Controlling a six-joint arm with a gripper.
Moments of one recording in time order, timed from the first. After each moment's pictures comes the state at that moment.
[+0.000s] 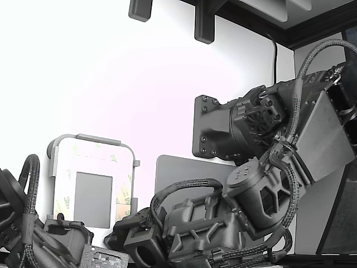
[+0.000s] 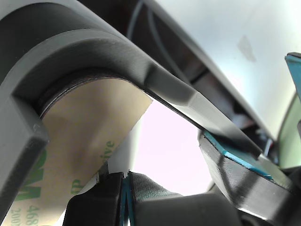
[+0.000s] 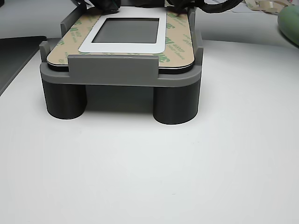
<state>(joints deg) 43.0 92.8 110.6 38.9 10.5 -91.8</state>
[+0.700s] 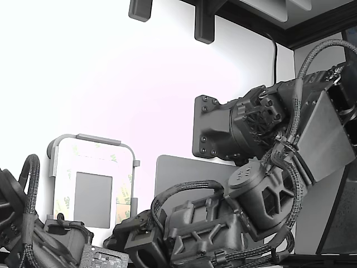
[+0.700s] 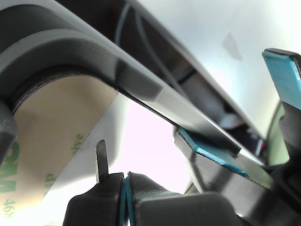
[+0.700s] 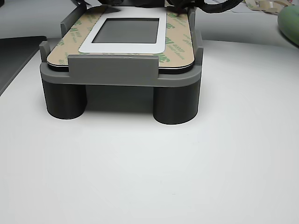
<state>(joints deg) 43.0 92.7 109.1 38.7 10.4 -92.5</state>
